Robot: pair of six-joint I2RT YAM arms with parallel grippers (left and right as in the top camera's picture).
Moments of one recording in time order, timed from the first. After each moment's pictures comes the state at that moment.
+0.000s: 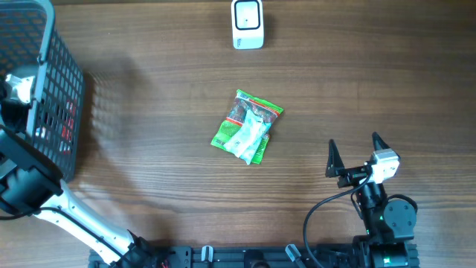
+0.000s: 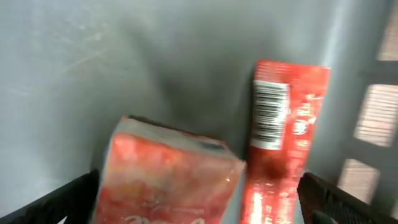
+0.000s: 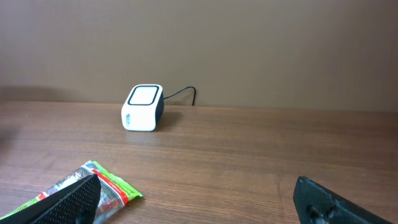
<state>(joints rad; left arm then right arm) 0.74 2.26 1.85 -1.06 0.25 0.58 0.06 0.01 0.01 0.00 -0.11 0.04</state>
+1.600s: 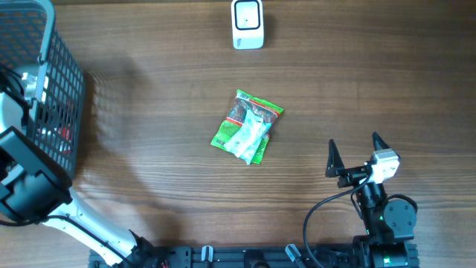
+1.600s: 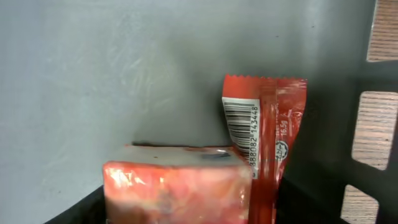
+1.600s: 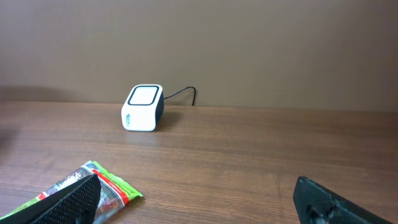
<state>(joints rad) 0.67 2.13 1.56 -0.76 0.17 0.61 0.06 0.01 0.01 0.00 -0.11 0.04</state>
